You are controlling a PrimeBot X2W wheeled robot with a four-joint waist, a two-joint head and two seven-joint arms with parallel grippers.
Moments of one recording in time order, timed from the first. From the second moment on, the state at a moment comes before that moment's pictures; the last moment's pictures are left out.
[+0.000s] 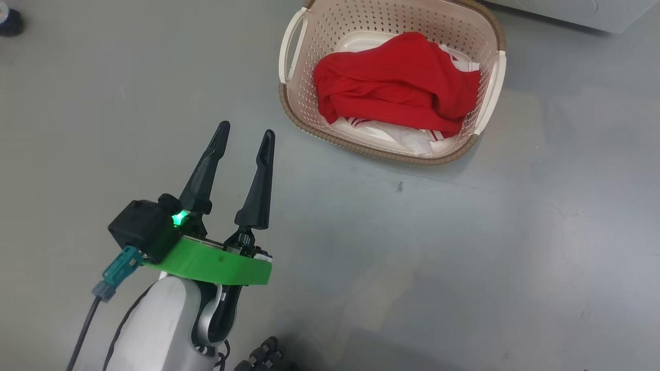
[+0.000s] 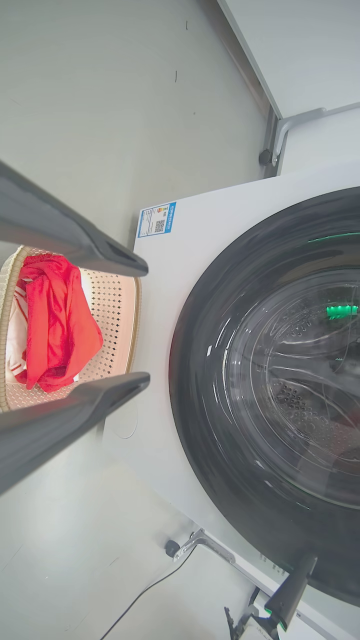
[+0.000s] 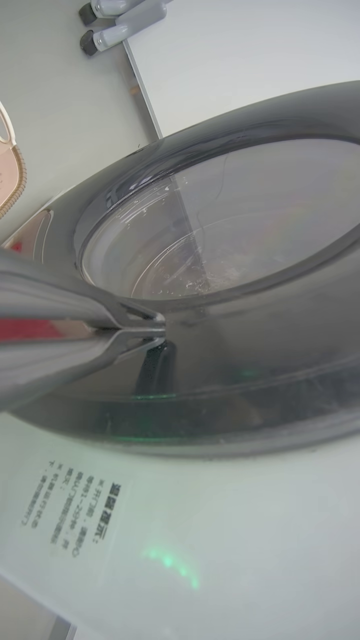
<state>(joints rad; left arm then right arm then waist) -0.32 0.03 -0.37 0.03 -0.55 -0.12 -0.26 -0.98 -0.48 0.26 0.33 0.42 0.13 -0.10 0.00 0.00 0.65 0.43</state>
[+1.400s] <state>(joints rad) -0.25 0.03 -0.27 0.16 -0.47 -0.12 -0.26 -0.56 -0.31 0.30 0.52 0.47 0.13 -0.25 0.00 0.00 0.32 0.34</state>
